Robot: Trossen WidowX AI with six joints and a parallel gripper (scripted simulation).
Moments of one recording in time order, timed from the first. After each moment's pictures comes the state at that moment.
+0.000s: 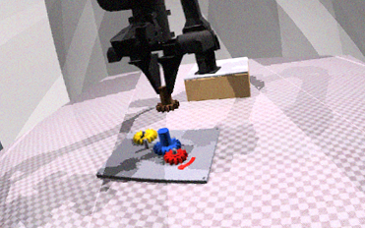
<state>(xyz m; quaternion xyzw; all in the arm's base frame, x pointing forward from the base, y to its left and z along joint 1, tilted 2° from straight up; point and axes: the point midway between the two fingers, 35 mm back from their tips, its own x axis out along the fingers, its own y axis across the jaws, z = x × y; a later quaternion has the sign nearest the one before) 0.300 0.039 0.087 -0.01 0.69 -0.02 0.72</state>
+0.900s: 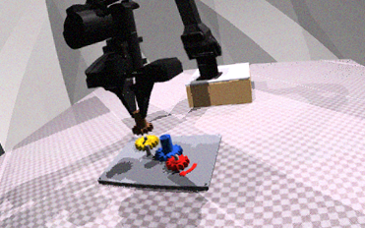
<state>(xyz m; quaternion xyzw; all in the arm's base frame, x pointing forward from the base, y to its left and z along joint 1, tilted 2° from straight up) 0.318 -0.020 0.063 -0.02 0.69 -0.01 0.72</state>
